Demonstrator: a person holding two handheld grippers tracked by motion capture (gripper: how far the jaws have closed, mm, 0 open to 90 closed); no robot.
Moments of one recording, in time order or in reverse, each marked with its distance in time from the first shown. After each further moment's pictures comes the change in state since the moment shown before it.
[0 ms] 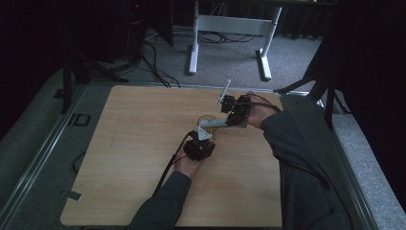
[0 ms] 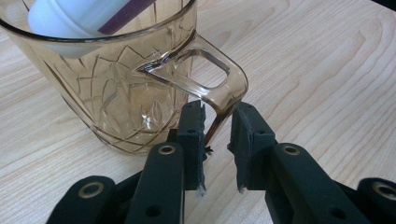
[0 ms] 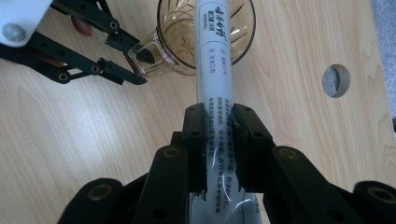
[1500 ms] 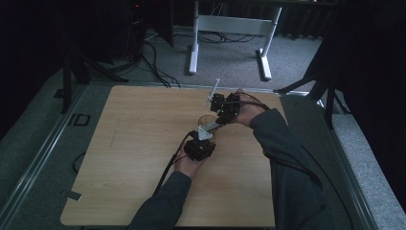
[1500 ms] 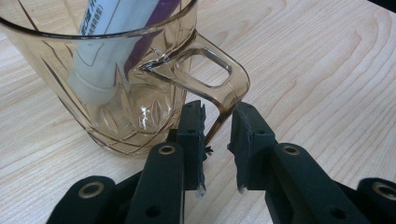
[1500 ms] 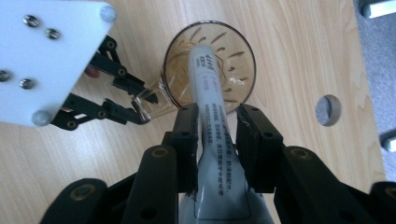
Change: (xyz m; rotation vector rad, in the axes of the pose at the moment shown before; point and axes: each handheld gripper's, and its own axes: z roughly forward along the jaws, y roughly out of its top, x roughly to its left) left arm 0.000 0.000 0.001 -0.001 -0.009 0.006; right arm 0.007 0.027 0.003 -0.048 -0.023 -0.031
